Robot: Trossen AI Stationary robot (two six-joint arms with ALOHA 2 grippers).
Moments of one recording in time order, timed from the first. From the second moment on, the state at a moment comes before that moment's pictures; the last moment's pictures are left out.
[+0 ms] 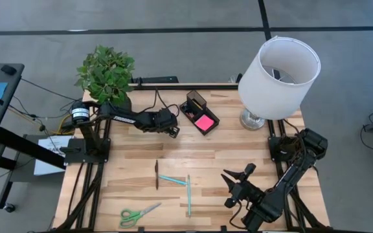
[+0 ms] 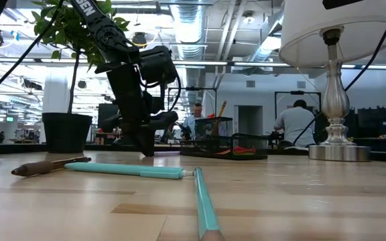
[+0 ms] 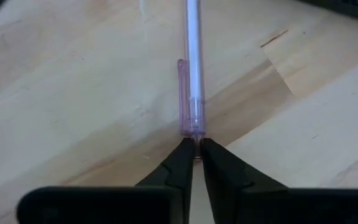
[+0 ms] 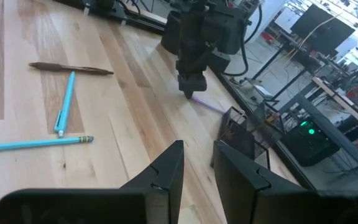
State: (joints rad) left arm 0.21 1.83 0.91 -0.33 -0.30 -0.78; right arm 0.94 1.87 1.35 -1.27 1.23 1.22
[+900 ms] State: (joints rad) left arm 0.02 1.63 1.18 -0.74 -0.68 -0.49; right arm 0.94 1.87 1.35 -1.22 1.23 1.22
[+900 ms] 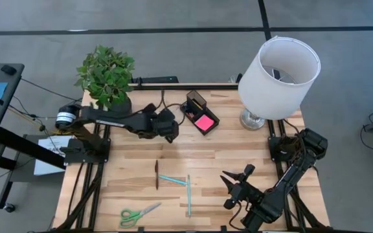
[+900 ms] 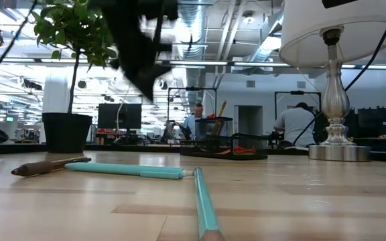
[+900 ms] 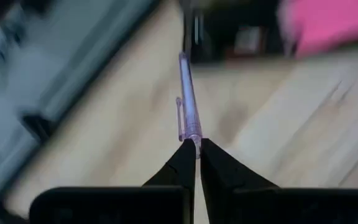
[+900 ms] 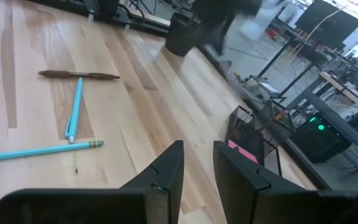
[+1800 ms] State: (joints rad) left arm 0.22 1.68 1.55 -0.72 -0.37 -0.12; right arm 0.95 1.87 1.35 -1.18 1.17 1.22
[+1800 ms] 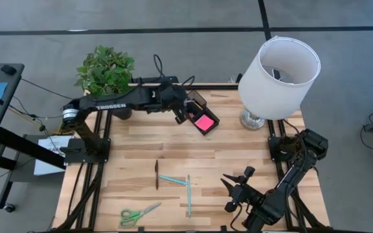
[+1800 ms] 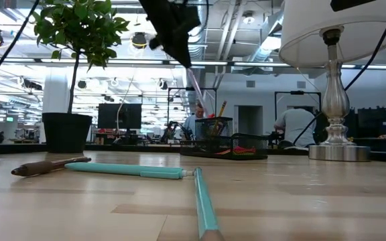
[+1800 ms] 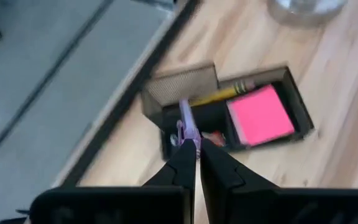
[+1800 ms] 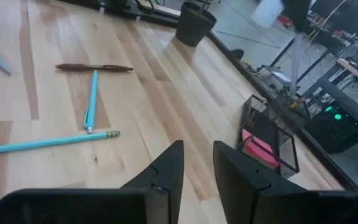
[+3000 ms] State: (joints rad) left arm 0.31 1.71 1.55 -0.53 -0.10 -0.04; right arm 0.96 1.87 1.35 -1.17 1.10 1.22
